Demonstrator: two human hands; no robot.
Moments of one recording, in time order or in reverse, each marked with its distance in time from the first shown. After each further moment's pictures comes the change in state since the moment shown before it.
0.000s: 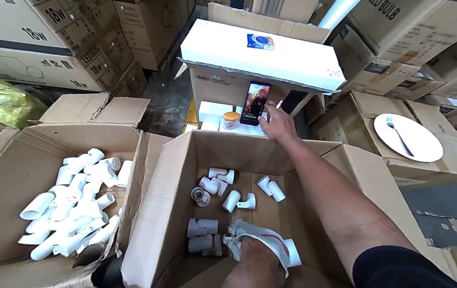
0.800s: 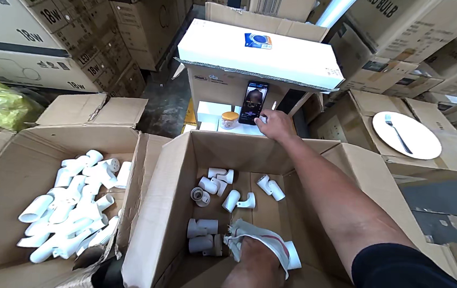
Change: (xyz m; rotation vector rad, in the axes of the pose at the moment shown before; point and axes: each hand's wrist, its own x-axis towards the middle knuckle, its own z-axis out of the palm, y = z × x) left_hand 0.002 0.000 0.000 0.011 -0.066 -0.010; right_hand 0.000 -0.002 -0.006 -0.043 -0.120 0.004
